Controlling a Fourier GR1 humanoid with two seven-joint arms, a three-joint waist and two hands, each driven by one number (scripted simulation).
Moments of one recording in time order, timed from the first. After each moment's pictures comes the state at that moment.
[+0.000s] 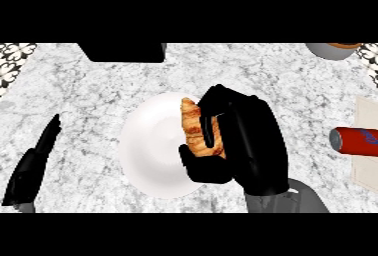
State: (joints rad) left arm 0.06 0.29 0.11 -1.48 -0.19 0.00 -0.13; right arm -0.53 -0.02 0.47 -1.91 0.93 0.13 0.76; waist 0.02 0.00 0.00
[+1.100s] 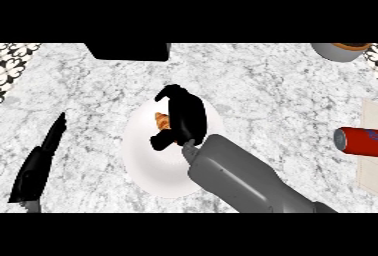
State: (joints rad) left arm 0.04 0.27 0.11 -1.47 -0.22 -0.01 -0.14; right arm -0.86 0.00 0.77 -1.07 0.44 -0.51 0.81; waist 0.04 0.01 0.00
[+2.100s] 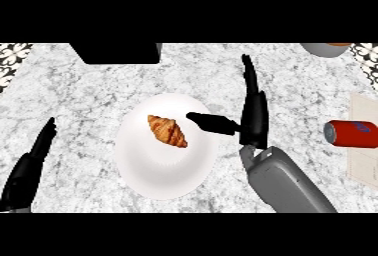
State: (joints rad) left arm 0.09 0.27 0.15 -1.49 -0.21 -0.01 -0.14; right arm -0.53 -0.16 0.50 -1.43 0.23 -0.85 0.44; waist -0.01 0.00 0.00
